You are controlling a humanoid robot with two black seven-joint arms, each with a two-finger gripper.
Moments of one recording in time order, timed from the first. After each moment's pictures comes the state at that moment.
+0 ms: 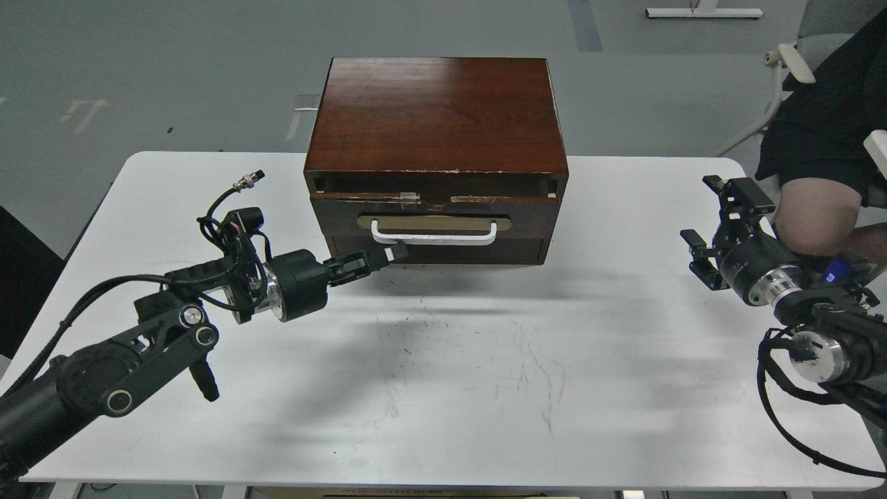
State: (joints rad) left arm -0.51 0.42 -0.74 -1.23 1.47 -0.31 -0.35; right arm 0.65 -0.69 0.25 1.04 -0.05 0.00 0.49
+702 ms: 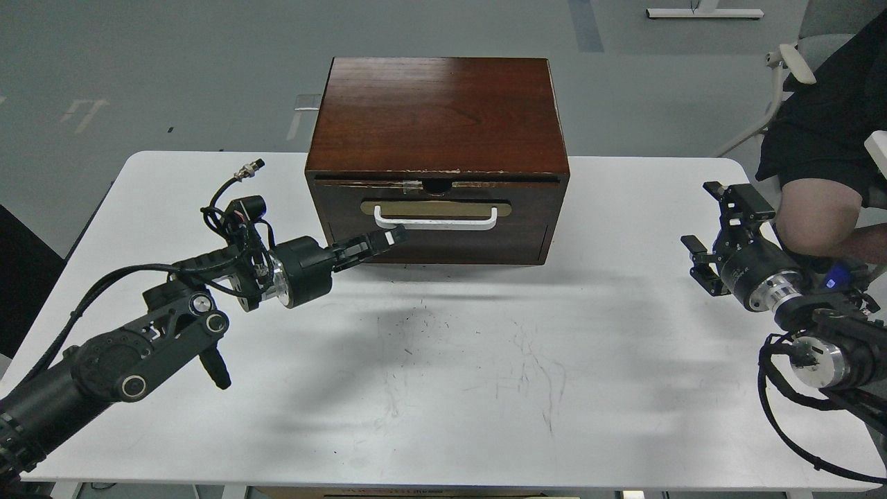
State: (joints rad) left arm -0.55 0.39 -0.74 -1.18 1.45 -0.30 -0.34; right arm 0.63 -0.69 0.25 1.04 -0.05 0.00 0.49
